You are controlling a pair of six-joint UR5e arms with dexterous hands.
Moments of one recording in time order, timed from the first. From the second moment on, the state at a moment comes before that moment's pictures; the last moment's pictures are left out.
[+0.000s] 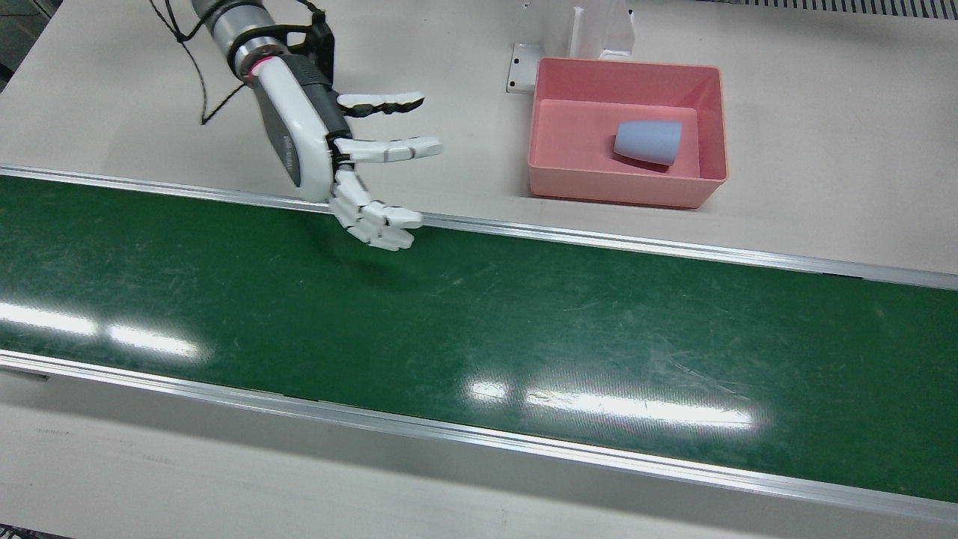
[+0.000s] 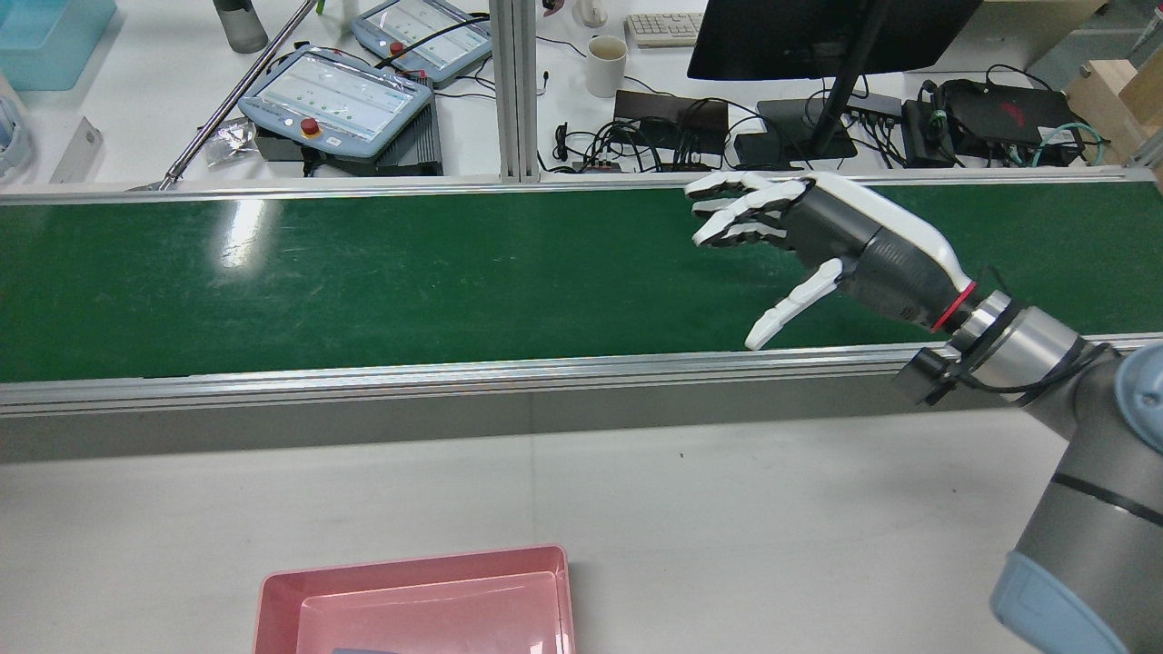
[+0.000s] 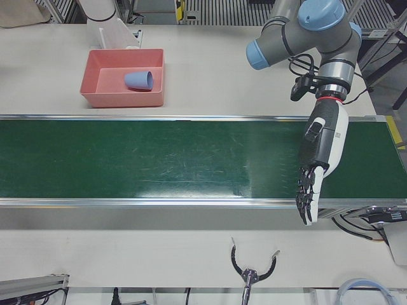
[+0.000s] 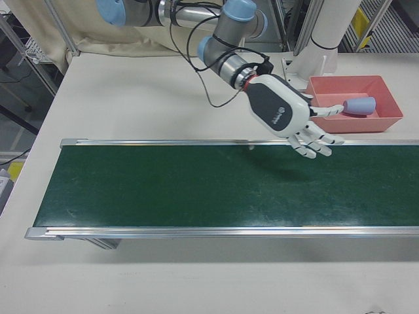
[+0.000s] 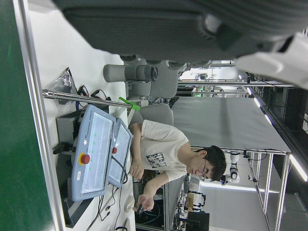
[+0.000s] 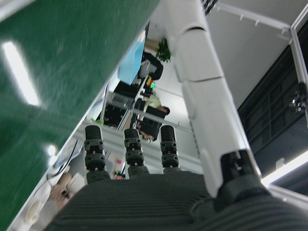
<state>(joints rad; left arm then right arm) -1.42 -1.77 -1.71 0.31 1.79 0.00 0.79 -1.40 2.20 -3.49 -1.34 -0.57</state>
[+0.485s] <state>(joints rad) -1.42 -1.77 -1.71 0.31 1.79 -0.01 1.15 -1.58 1.93 -3.23 -1.35 -0.29</state>
